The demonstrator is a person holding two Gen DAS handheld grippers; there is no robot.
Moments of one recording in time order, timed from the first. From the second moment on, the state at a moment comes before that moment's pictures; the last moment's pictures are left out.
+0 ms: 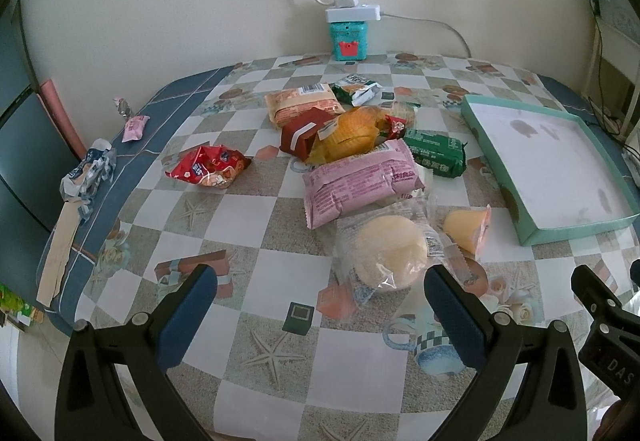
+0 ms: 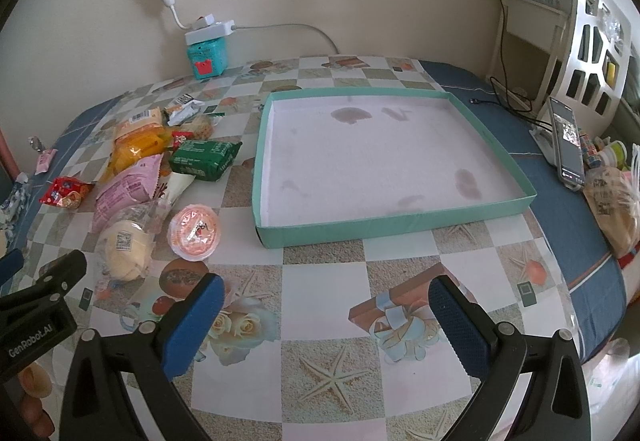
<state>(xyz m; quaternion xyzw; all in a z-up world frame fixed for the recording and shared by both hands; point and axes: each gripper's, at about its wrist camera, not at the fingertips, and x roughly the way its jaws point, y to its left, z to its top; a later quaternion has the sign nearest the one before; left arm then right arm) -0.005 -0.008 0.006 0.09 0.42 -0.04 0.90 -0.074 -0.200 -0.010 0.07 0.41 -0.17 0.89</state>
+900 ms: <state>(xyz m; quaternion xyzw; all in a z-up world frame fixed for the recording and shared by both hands) -0.003 -0.010 0.003 0.08 0.43 -0.06 0.90 -0.074 -0.200 -0.009 0.08 0.41 -0.17 0.89</state>
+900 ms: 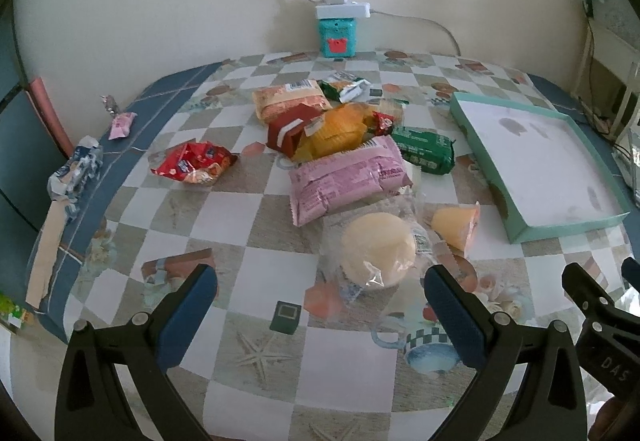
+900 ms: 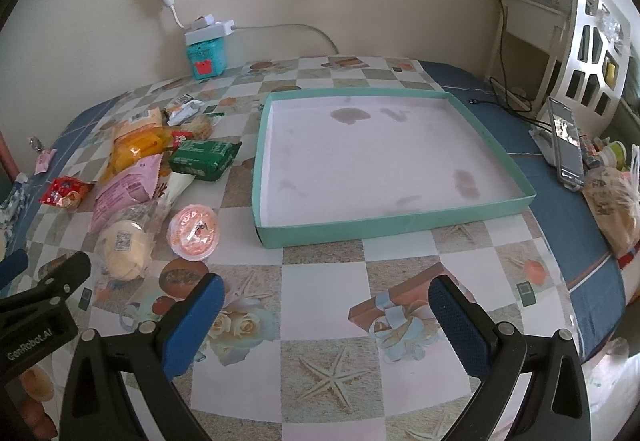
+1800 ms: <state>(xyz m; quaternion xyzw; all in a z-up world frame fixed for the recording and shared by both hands) 0.035 -0.041 -0.038 0.09 0.46 -0.15 0.87 -0.025 -0.201 -0.015 0.09 0.44 -0.10 0.89</state>
